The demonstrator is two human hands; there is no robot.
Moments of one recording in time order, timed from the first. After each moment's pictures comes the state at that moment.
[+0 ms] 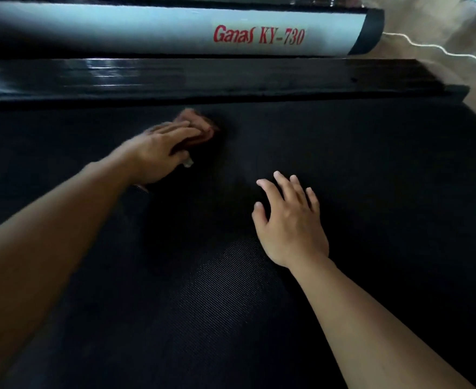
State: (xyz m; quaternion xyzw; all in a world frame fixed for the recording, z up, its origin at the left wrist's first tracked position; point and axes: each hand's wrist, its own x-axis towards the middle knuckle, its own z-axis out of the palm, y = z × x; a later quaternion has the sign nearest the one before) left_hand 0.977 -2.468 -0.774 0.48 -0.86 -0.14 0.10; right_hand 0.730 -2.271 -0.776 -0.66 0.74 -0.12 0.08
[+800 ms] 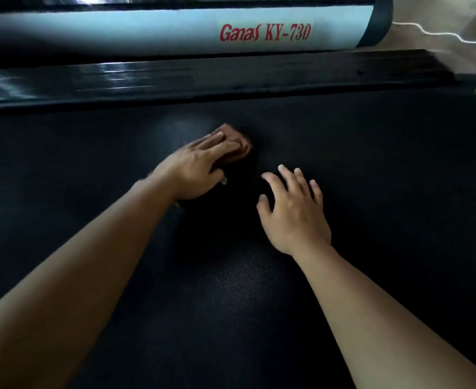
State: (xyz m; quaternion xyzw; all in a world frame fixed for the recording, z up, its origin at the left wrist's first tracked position) left_hand 0.921 -2.391 -0.743 0.47 -0.87 -0.16 0.07; right_hand 0.729 -2.271 -0.775 -0.66 0.74 -0.13 0.09
